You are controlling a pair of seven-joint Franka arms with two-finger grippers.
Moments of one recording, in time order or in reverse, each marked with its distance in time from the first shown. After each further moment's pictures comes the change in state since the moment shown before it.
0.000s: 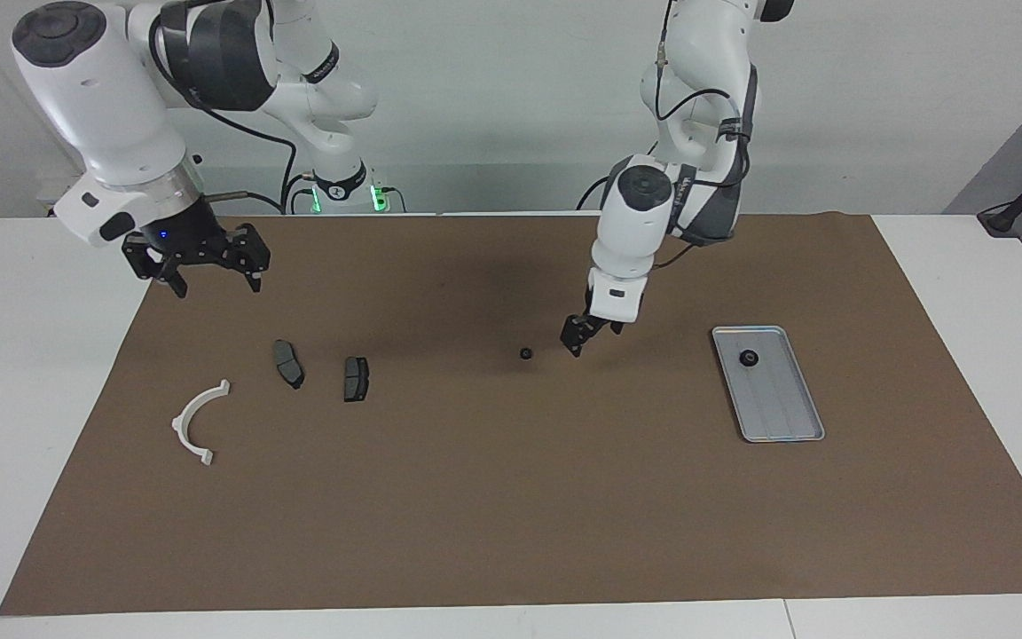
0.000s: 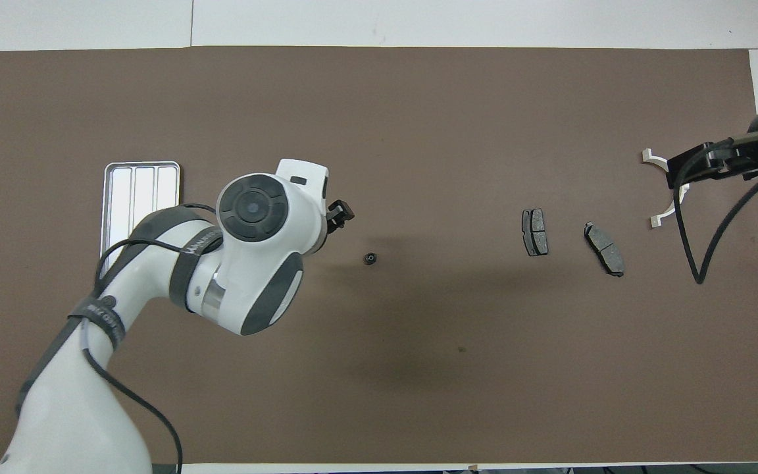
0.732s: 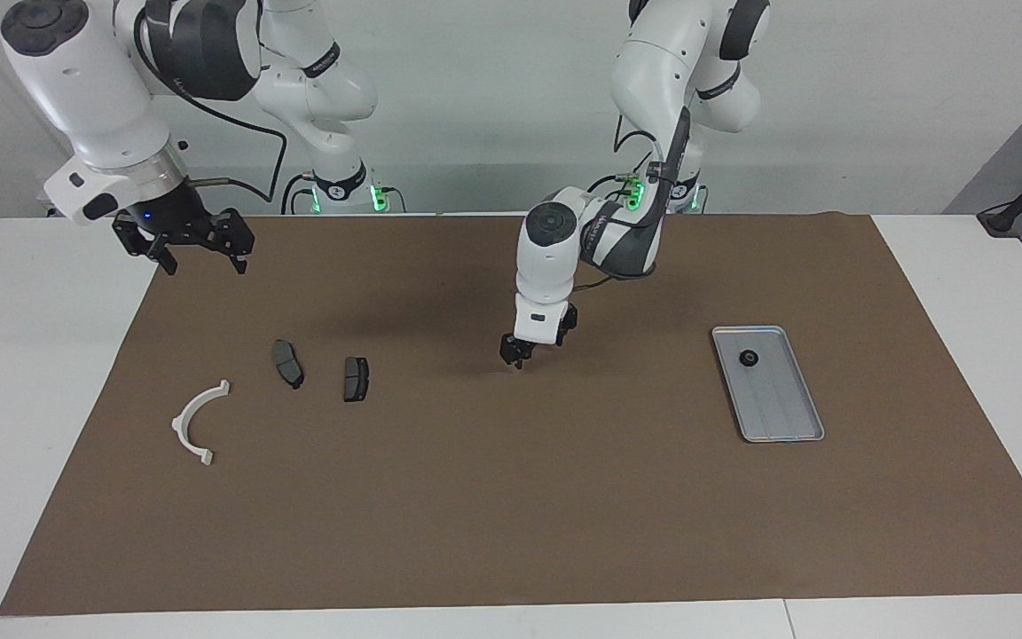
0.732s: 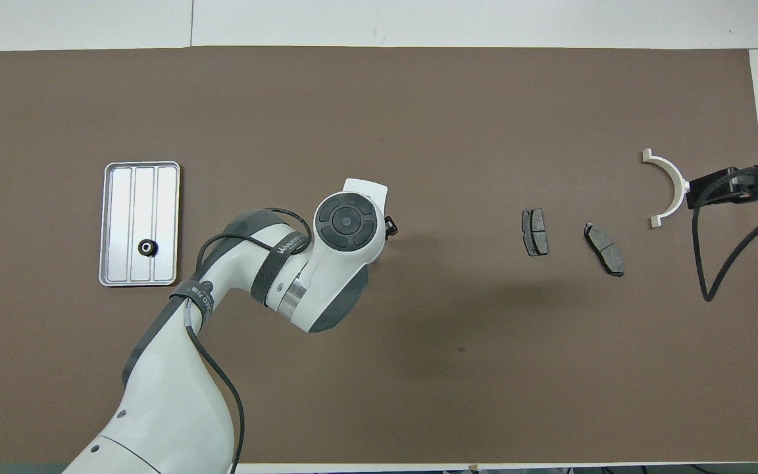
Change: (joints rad) left arm -0.102 0.152 0.006 0.087 0.017 0.012 -0.092; right arm -0.024 -0.093 -0.054 -0.168 0.015 0.108 0.000
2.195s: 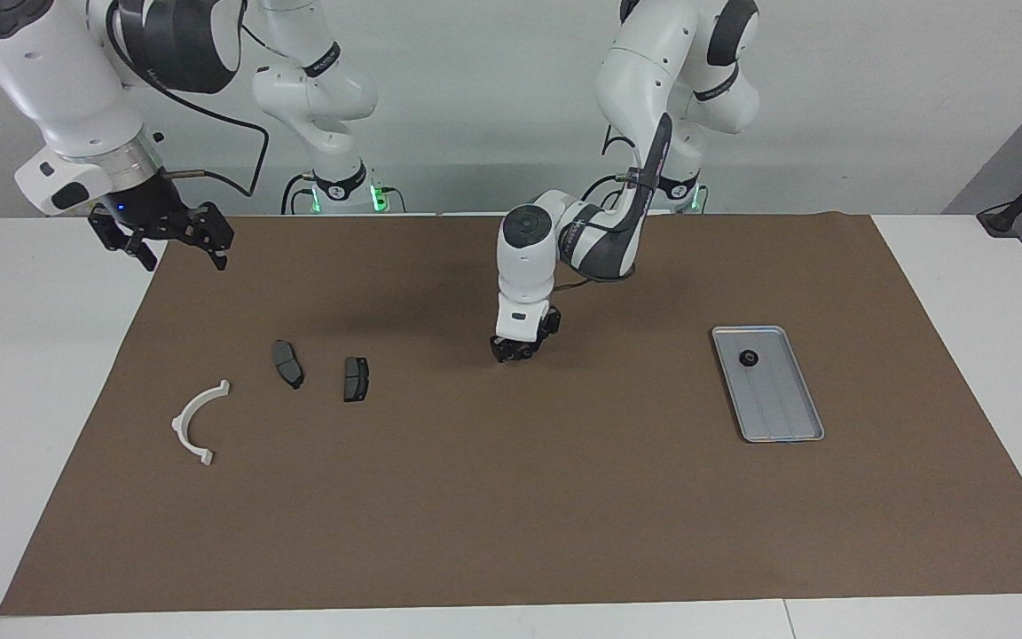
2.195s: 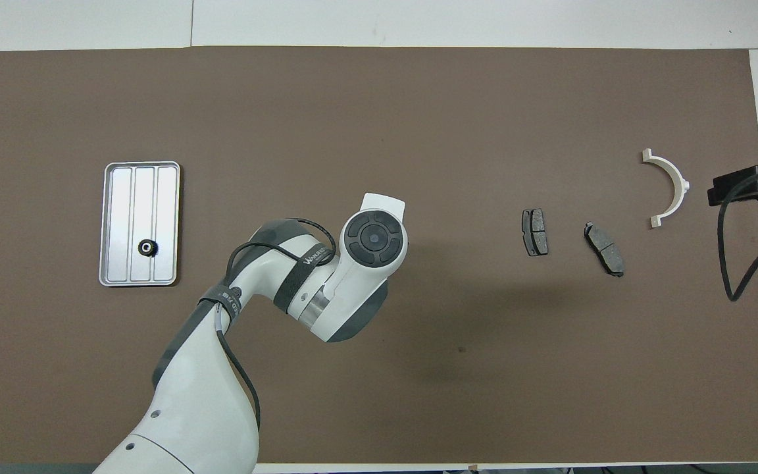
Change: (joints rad) left arm -0.050 0.033 0.007 0.004 0.024 0.008 -0.044; right arm 0.026 -0.003 -0.053 0.015 0.009 0.001 -0.027
